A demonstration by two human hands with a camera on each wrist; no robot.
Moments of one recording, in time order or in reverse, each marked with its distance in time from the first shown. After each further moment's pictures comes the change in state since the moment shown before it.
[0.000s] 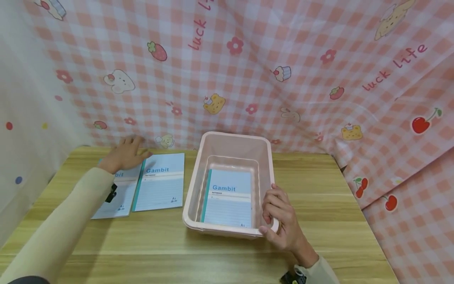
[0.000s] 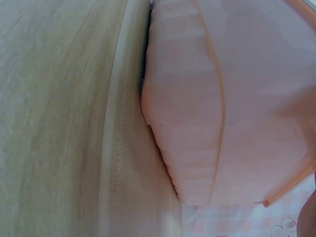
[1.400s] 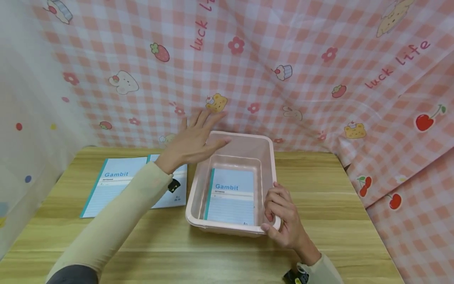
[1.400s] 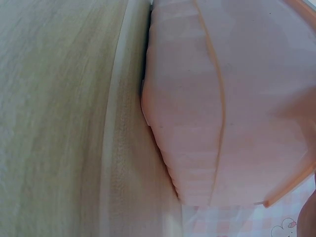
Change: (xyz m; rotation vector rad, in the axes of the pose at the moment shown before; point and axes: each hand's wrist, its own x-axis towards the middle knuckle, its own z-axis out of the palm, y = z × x) left_hand -0.010 0.219 -0.040 -0.082 0.268 0.388; right_hand 0.003 -0.001 0.000 0.009 0.015 -0.031
